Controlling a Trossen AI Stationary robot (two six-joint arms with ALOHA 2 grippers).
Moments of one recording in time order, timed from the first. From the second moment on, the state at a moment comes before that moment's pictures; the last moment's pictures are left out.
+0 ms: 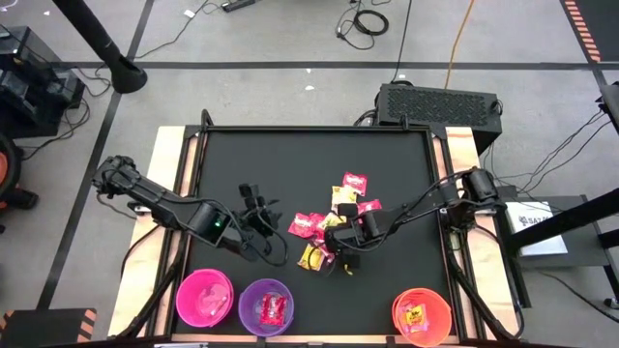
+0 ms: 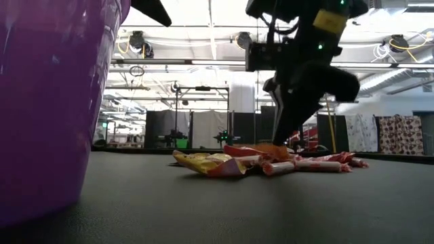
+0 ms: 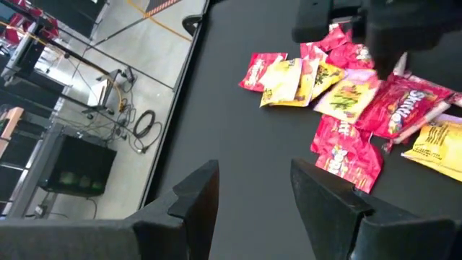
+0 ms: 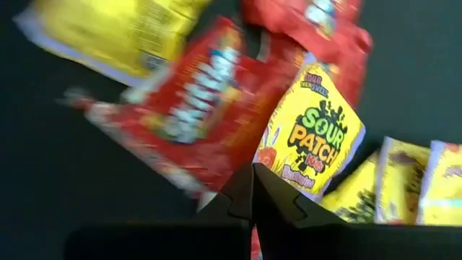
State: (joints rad) left arm -0.43 1.44 1.26 -0.81 -0.84 -0.17; right arm 0.27 1.82 1.19 -0.61 0.23 0.20
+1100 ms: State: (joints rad) left arm -0.29 1.75 1.14 -0.19 -0.24 -0.07; right arm 0.33 1.82 1.38 -0.81 0.24 0.14
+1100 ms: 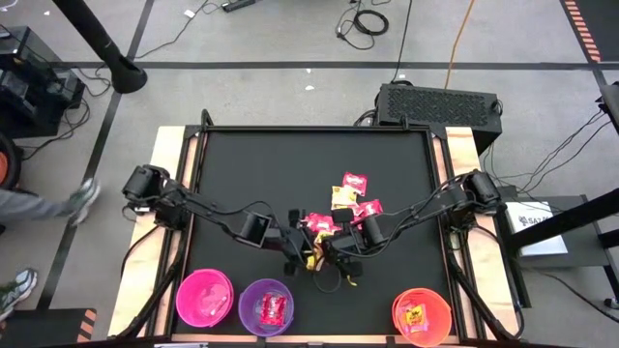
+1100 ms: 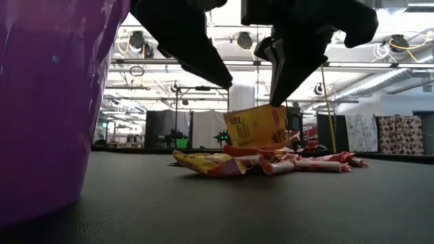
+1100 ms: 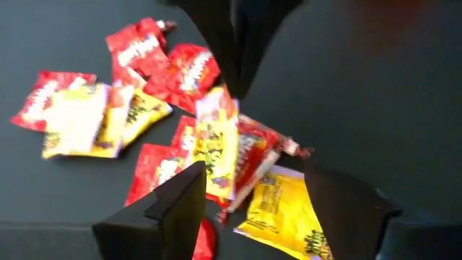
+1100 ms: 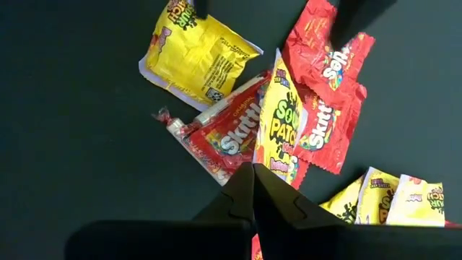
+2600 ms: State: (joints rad) left arm -0.26 1.84 1.14 -0.16 -0.27 -0.01; right arm 0.32 1.82 1.38 -0.79 0.24 0.14
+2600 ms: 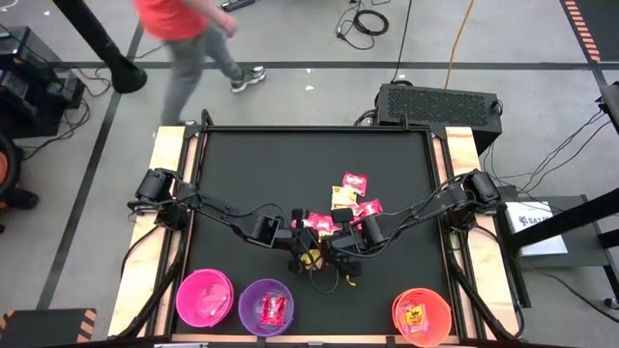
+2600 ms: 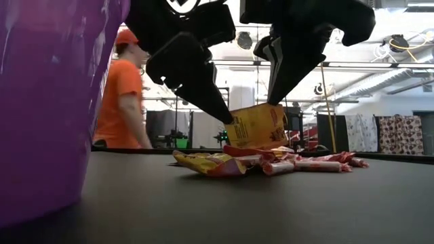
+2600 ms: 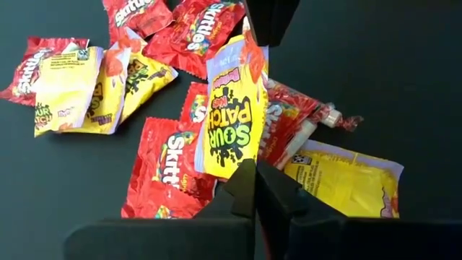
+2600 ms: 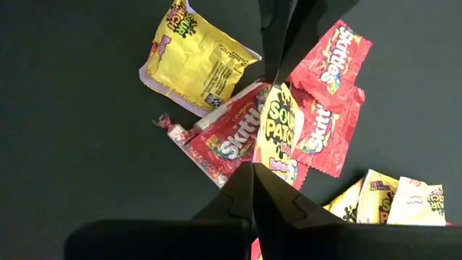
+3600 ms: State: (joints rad) left arm -0.30 1.36 1.14 -0.15 -0.45 0.99; right arm 0.49 1.55 1.38 -0.90 0.68 0.38
